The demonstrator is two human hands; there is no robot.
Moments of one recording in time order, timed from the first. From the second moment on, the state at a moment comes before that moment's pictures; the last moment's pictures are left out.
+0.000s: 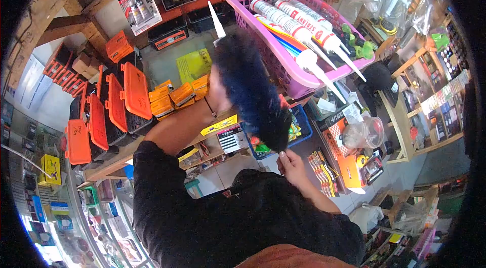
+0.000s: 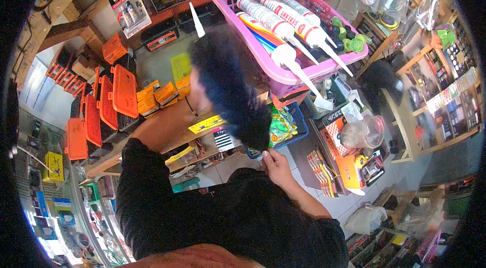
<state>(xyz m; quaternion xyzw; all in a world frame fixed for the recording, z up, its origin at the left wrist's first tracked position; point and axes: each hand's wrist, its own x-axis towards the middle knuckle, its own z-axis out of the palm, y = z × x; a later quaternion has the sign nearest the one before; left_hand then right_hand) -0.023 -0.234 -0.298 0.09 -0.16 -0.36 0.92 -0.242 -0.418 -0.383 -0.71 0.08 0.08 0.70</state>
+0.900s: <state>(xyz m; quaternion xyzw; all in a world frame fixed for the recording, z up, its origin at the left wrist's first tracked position) -0.014 -0.227 -0.319 0.06 -0.25 -0.40 0.88 -0.244 -0.413 -0.375 -0.71 0.06 0.10 0.69</state>
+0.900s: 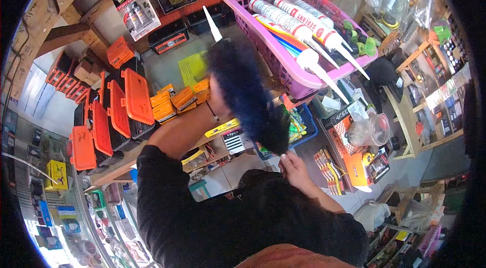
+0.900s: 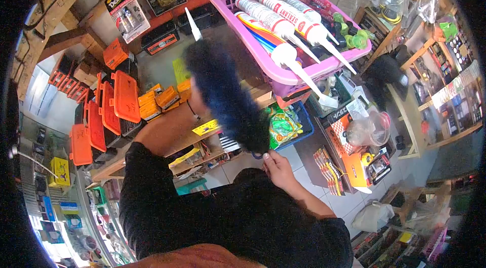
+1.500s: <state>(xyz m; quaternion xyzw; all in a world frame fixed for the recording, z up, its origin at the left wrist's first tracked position) -0.002 -0.227 -0.342 0.08 -0.27 -0.37 0.89 -0.247 -0.418 -0.369 -0.72 0.00 0.15 0.67</state>
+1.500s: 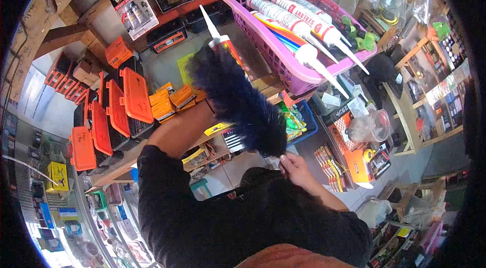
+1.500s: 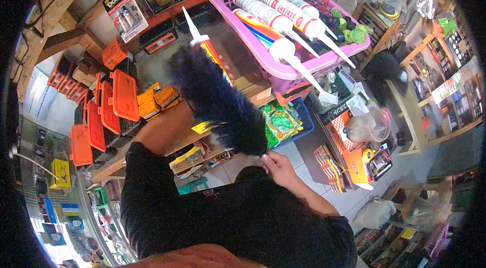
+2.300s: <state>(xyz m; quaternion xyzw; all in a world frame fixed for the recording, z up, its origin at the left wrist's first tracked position) -0.030 -0.237 -0.288 0.19 -0.10 -0.29 0.93 -0.242 -0.419 -0.369 -0.66 0.09 0.14 0.73</state>
